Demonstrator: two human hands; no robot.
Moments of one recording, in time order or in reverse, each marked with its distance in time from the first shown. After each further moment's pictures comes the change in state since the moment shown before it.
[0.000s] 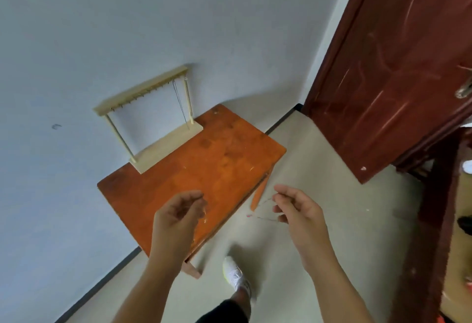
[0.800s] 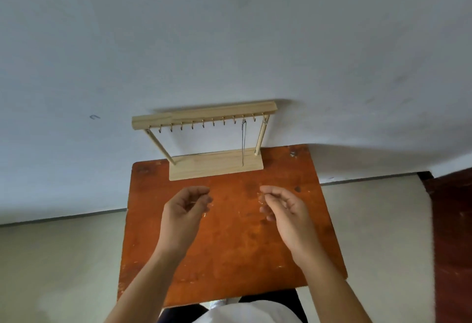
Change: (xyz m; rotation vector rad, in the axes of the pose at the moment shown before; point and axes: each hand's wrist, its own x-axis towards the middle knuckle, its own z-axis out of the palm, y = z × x) left_hand 0.238 -0.004 0.053 -0.060 0.564 -0.283; right_hand 0.340 -0.055 0.160 -0.402 -0.777 0.103
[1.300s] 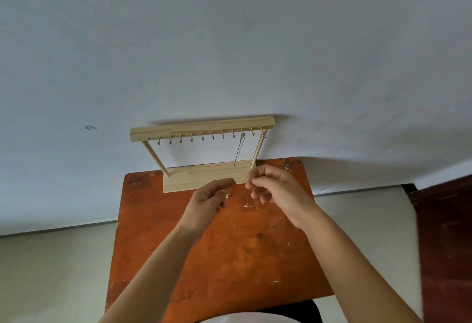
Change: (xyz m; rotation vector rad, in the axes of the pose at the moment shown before) left_hand 0.054 0.000 0.035 -0.070 -0.329 -0.044; right_hand 0.060 -0.059 -0.005 -0.069 -0.336 -0.013
